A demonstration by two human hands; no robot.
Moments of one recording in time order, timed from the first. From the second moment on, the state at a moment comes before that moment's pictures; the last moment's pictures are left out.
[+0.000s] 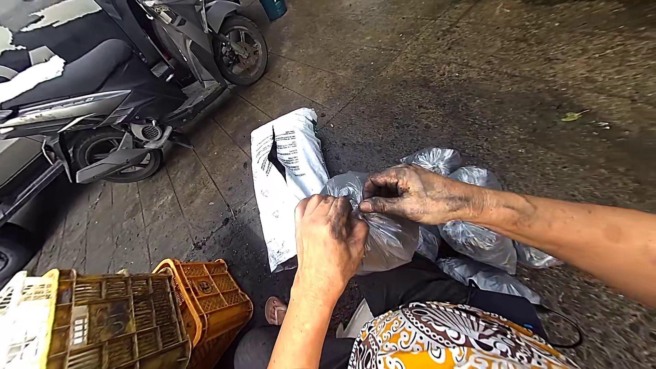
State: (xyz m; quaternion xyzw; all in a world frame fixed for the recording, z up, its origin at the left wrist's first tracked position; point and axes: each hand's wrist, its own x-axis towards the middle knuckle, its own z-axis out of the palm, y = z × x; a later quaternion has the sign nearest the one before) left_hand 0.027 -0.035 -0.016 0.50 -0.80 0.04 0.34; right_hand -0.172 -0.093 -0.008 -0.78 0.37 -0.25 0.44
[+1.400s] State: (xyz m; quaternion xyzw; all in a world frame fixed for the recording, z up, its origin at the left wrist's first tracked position) left_hand -0.021 -0.071 -0.120 0.61 -0.65 -0.30 0.35; right_hand -0.214 -0.125 -0.073 -0.73 0.43 -0.49 0.23
